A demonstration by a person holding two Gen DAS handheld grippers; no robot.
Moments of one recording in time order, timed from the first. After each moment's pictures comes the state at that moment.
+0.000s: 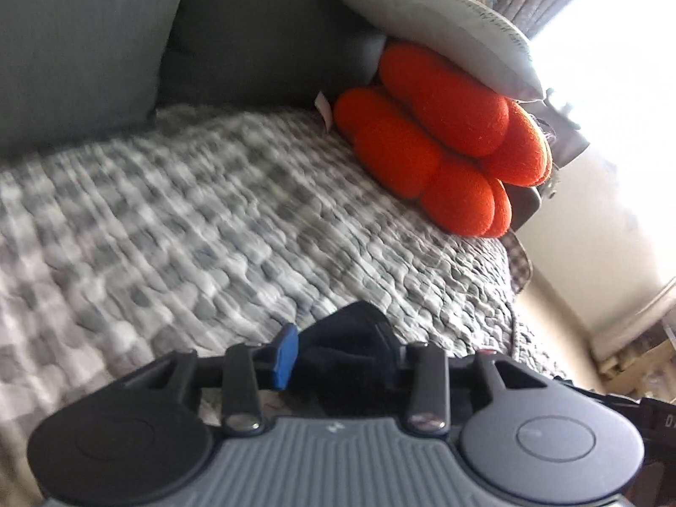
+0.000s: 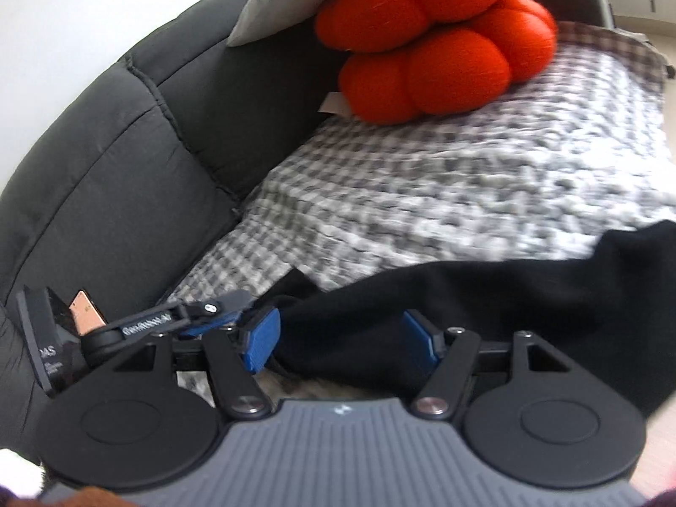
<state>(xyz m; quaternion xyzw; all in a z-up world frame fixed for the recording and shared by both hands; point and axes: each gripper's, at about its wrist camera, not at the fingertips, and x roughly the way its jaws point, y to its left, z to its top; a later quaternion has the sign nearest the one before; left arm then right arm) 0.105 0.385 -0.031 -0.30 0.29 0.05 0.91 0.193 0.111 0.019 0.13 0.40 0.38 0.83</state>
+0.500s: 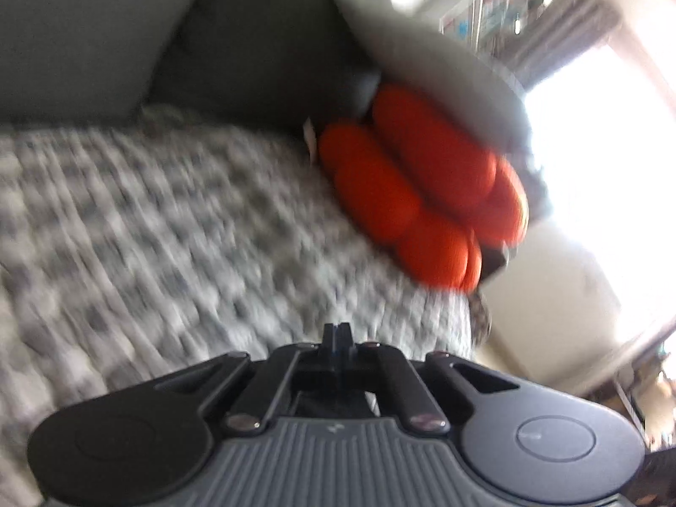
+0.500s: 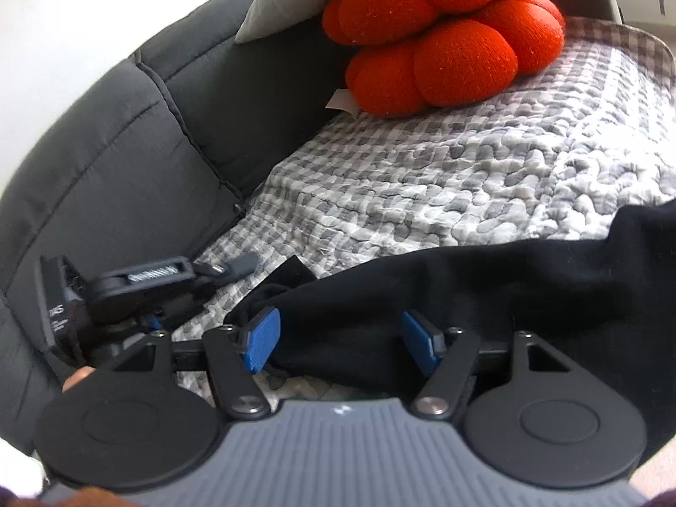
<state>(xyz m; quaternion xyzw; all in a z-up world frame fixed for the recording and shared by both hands) 0.108 0.403 -0.038 -0.37 0.20 0.03 0.91 0.191 0.107 -0.006 0.14 0.38 0.39 0.83</state>
